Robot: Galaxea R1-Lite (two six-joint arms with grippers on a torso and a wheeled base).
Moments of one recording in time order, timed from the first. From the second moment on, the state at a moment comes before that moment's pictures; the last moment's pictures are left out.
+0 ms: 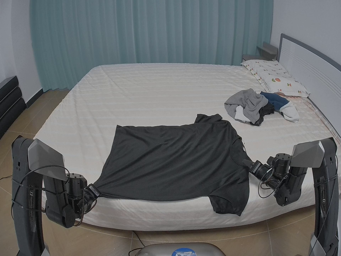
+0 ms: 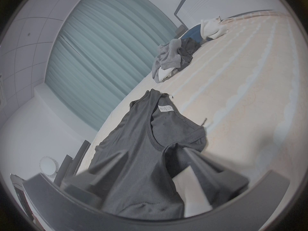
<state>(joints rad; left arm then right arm) -0.09 2.47 -0.38 -1.45 0.17 -0.82 0.05 2.58 -0.74 -1.55 0.21 0.70</state>
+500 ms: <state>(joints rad) -0.09 2.47 -0.38 -1.45 0.17 -0.82 -0.03 2.45 -0.46 -1.55 0.47 0.63</state>
